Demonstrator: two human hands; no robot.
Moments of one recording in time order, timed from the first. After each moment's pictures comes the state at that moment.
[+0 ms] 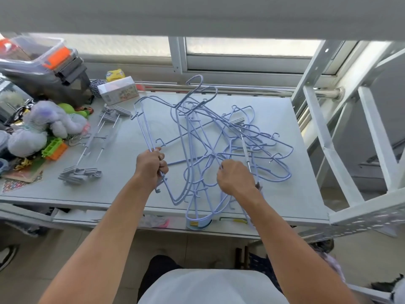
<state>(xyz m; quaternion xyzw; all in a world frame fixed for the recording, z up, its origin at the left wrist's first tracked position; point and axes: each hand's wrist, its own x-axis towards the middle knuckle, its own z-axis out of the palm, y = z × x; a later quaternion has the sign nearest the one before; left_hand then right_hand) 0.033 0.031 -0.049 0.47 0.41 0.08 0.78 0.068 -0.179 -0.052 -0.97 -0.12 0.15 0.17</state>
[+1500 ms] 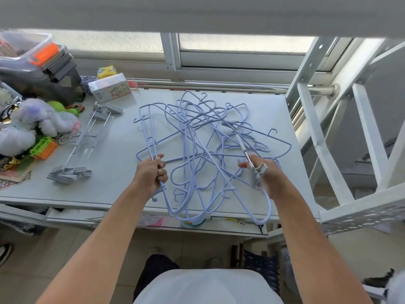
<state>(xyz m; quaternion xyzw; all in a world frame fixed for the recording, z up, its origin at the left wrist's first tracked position) 0.024 0.010 -0.069 0.47 0.38 0.03 0.79 0.099 -0.265 -0.039 -0.73 0.16 0.29 0.60</state>
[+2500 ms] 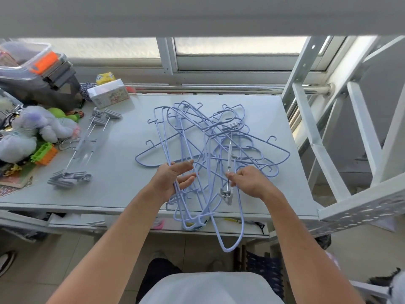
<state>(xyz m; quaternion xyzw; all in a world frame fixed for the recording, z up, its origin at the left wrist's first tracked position) 0.022 -0.036 -0.046 0.45 0.34 -0.09 0.82 0.087 -0.259 -0.061 -0.88 -0.05 0.29 0.36</state>
